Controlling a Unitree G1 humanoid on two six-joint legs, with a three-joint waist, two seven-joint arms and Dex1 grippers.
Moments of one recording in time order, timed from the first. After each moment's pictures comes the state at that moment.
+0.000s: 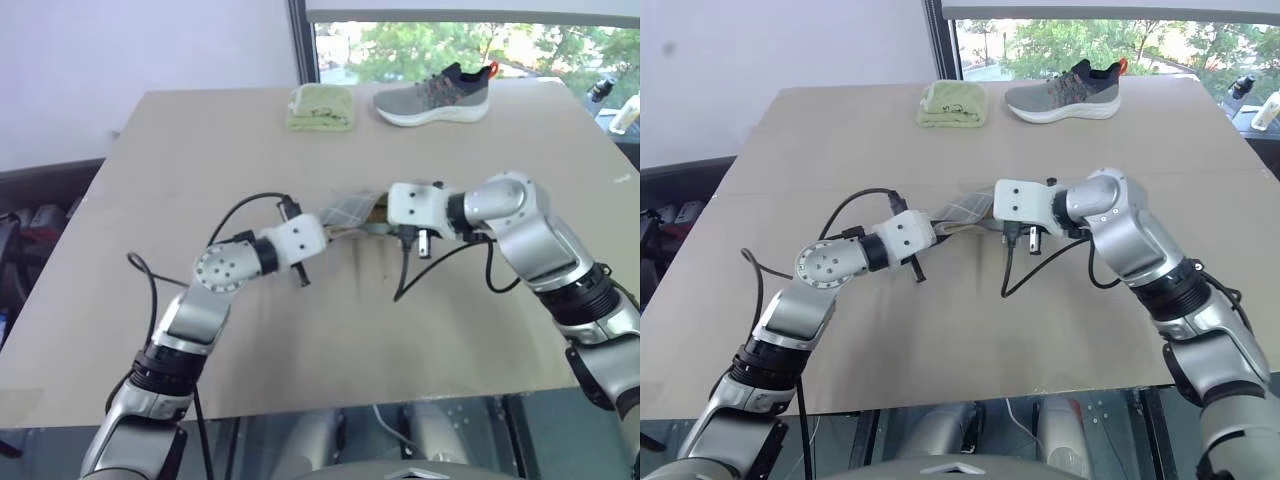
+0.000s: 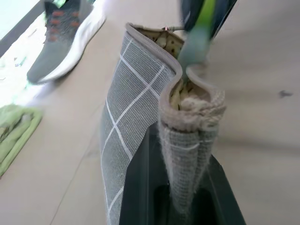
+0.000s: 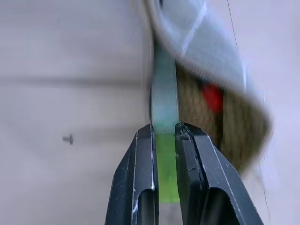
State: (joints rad) left arm -0.39 0.59 -0.16 -0.09 0.08 0.06 -0.75; right arm -0.83 -0.63 0.43 -0.13 -0.18 0.58 1.15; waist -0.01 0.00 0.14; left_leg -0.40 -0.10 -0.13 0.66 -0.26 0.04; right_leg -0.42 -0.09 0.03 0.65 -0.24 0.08
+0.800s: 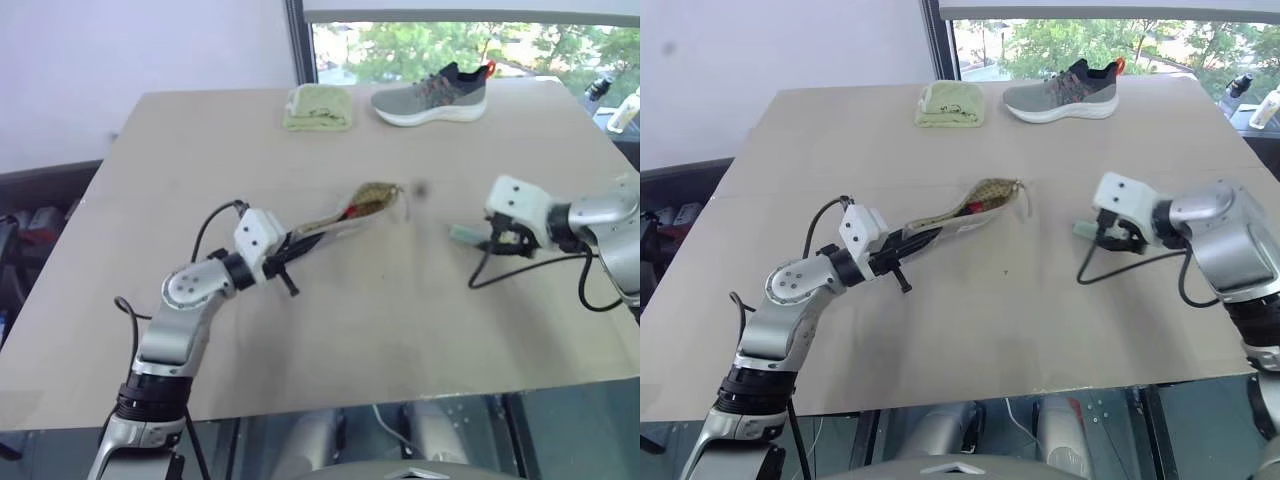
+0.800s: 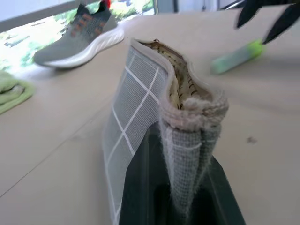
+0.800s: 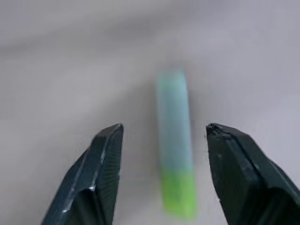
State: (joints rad) left arm -0.25 0.52 0.00 -0.16 -0.30 0.12 -0.84; right arm -0.66 -0.90 0.21 -0.18 -0.03 0.76 1.13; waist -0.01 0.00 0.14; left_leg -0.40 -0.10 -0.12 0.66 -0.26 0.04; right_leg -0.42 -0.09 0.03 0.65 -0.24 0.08
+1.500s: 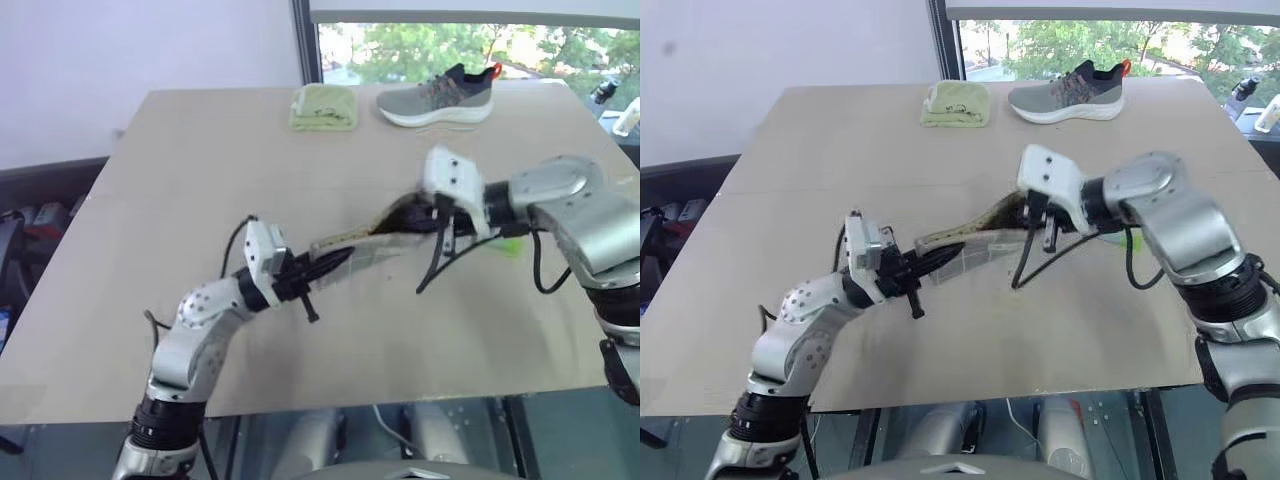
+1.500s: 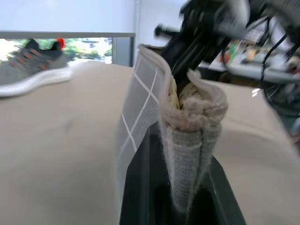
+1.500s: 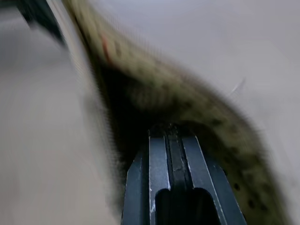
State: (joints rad) left arm -0.14 0.41 -0.03 -0.31 -0.58 0.26 -0.91; right arm -0.83 -0.76 0.37 -0.27 0.20 0.82 1.15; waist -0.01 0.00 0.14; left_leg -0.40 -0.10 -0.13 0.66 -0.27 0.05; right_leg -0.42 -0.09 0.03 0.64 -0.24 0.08
